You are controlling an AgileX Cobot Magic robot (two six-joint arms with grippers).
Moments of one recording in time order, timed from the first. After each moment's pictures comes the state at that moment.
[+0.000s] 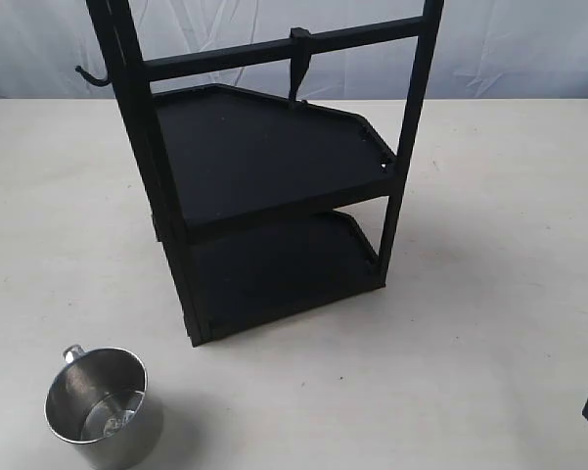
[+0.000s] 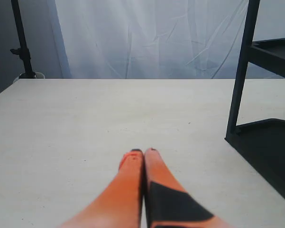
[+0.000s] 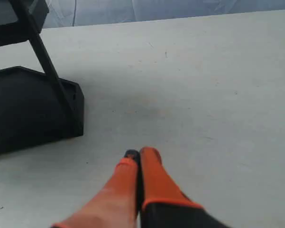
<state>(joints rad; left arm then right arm) 0.04 0.00 -0.01 0.00 0.25 0.01 0.06 0.19 0.00 0.16 0.29 0.01</state>
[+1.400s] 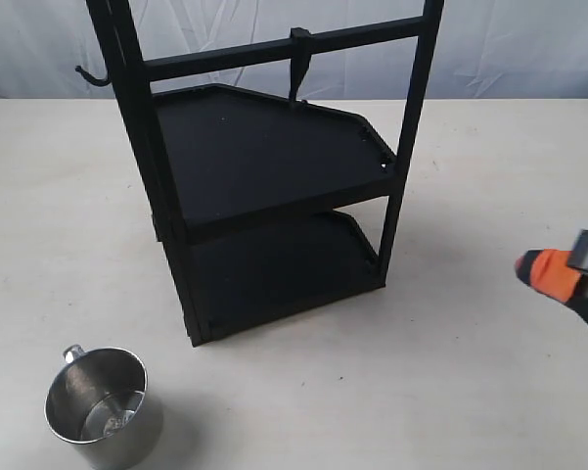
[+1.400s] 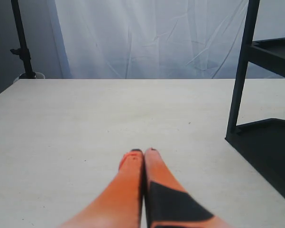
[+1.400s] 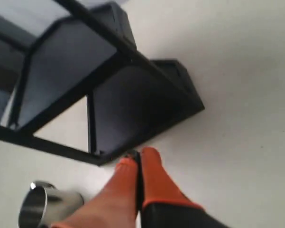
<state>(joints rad) 0.04 0.00 -0.01 0.00 0.25 0.01 0.06 0.59 -0.35 0.78 0.54 -0.07</state>
